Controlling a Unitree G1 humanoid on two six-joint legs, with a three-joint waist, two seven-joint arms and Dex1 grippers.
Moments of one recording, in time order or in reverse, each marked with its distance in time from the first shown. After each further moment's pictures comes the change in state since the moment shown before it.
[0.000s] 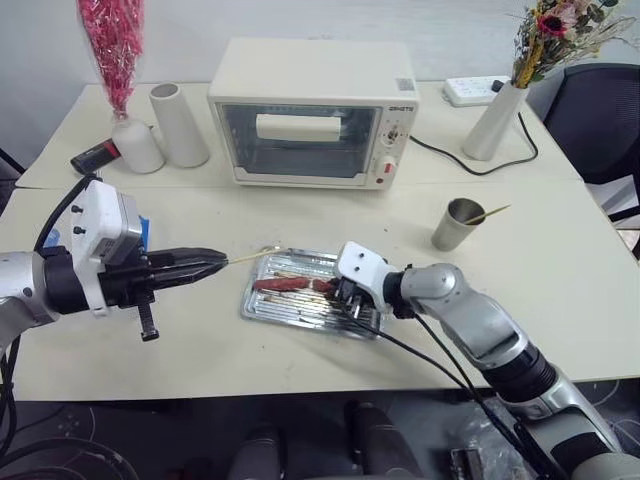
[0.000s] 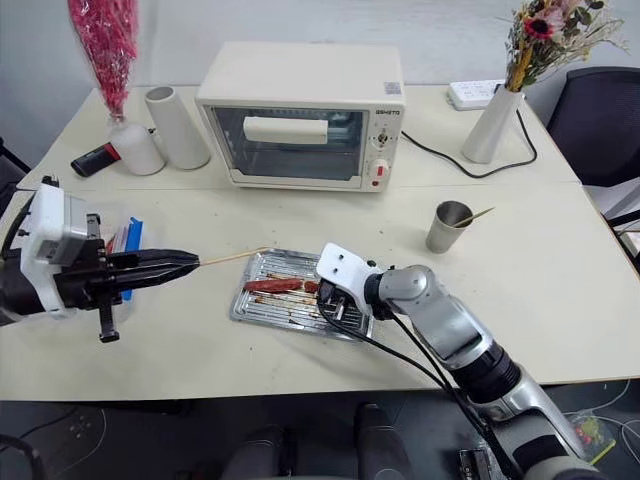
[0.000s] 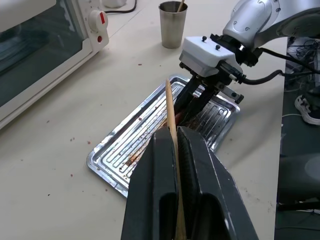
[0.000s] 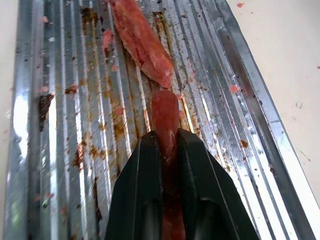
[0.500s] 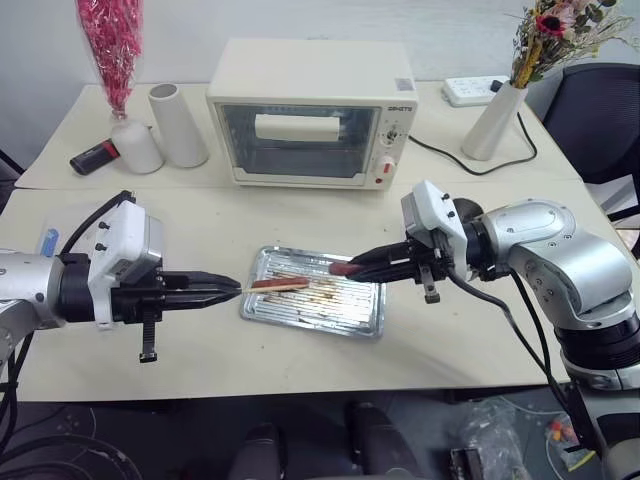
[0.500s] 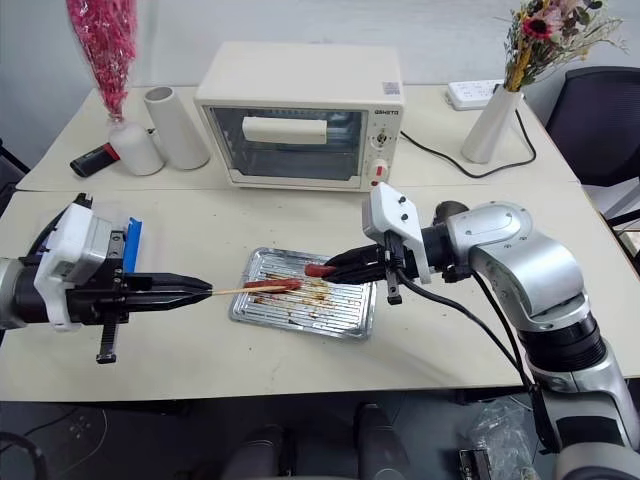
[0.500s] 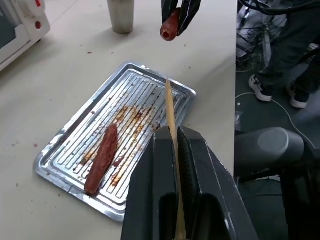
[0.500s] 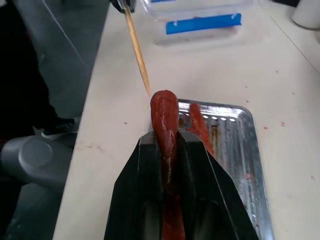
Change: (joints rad) left arm -0.032 0.054 -0.079 -0.006 0.000 -0.013 -0.148; right arm -0.124 -0.176 -0.272 -0.048 0.389 -0.015 0.438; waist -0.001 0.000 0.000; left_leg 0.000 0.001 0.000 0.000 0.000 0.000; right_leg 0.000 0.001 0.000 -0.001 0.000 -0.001
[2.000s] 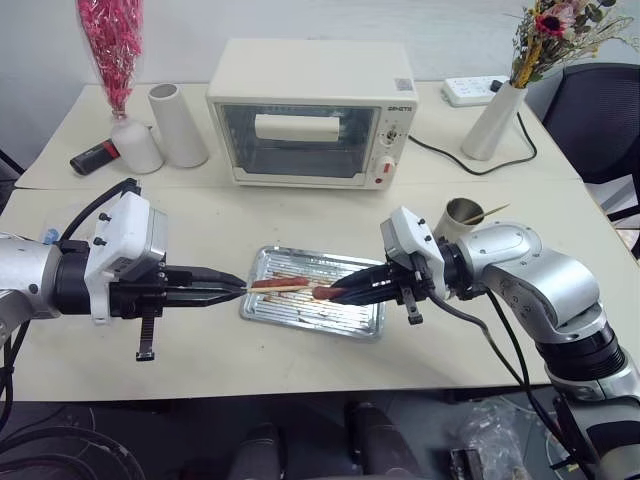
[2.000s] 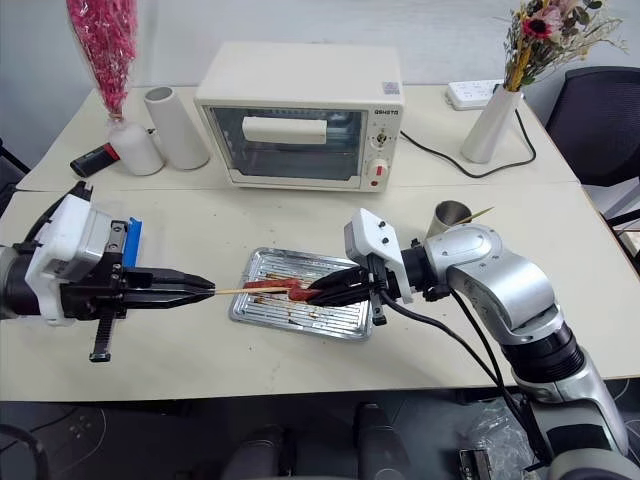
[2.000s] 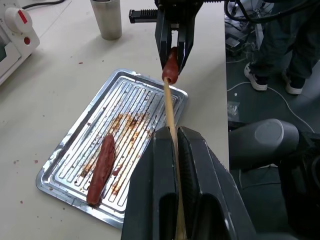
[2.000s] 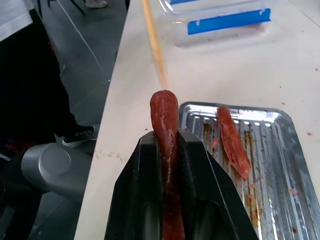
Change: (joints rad) left arm -0.048 0.046 0.003 -0.019 -0.021 0.020 -0.026; right arm 0.050 0.038 0.077 0.019 0.005 -0.040 -0.058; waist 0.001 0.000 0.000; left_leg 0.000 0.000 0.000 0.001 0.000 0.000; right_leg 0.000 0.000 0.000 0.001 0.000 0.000
